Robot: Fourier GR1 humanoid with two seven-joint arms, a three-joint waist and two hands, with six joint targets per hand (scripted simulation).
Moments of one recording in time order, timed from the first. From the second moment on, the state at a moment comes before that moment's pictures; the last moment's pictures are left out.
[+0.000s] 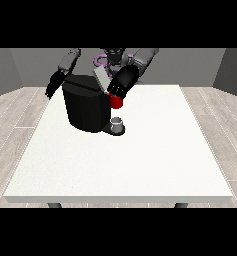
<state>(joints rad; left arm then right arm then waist) -1.26 0.47 0.08 -0.64 -0.84 -0.33 -0.15 -0.48 -0.08 -0.06 -1.29 0.17 -0.18 0.02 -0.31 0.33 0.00</state>
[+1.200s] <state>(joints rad) -1.29 0.52 0.10 -0.65 -0.88 -0.24 -0.28 -0.50 -0.08 -0.05 -1.29 0.19 -0.20 0.02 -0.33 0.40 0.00</state>
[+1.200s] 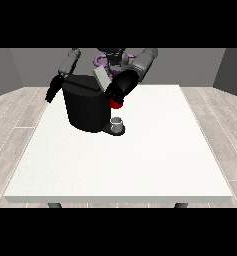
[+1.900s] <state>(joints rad) -1.30 0.54 0.08 -0.65 -0.92 -0.21 -0.30 -0.51 -0.09 -0.05 -1.28 0.21 -0.21 0.02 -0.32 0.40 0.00</state>
